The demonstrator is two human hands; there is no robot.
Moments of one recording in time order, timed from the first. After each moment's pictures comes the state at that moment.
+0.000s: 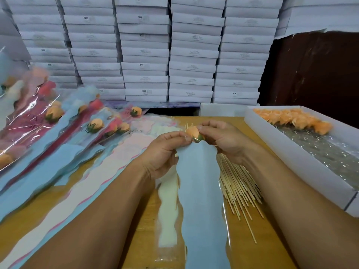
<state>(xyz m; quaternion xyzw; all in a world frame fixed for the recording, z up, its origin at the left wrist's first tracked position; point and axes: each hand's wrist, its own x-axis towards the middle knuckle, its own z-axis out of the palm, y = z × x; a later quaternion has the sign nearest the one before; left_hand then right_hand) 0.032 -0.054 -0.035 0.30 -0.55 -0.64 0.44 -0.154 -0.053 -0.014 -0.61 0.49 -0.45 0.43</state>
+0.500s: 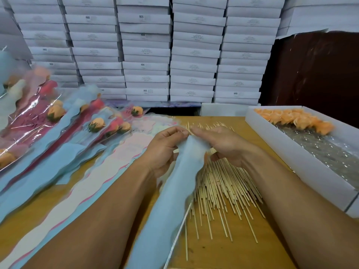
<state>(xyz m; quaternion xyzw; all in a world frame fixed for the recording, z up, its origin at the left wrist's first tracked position) 0.031 -0.055 -0.036 0.33 -0.54 -0.59 0.50 -0.146 -0.043 -0.010 -0.63 0.52 -0.36 0.45</state>
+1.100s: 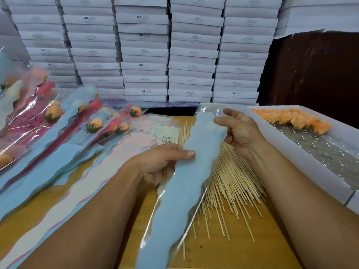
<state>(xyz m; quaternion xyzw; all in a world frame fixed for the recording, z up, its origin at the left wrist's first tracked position) 0.049 -0.048 -0.040 0.29 -0.54 -0.75 0.25 -0.180 -0.064 -0.010 -0.41 0.46 -0.64 0.46</state>
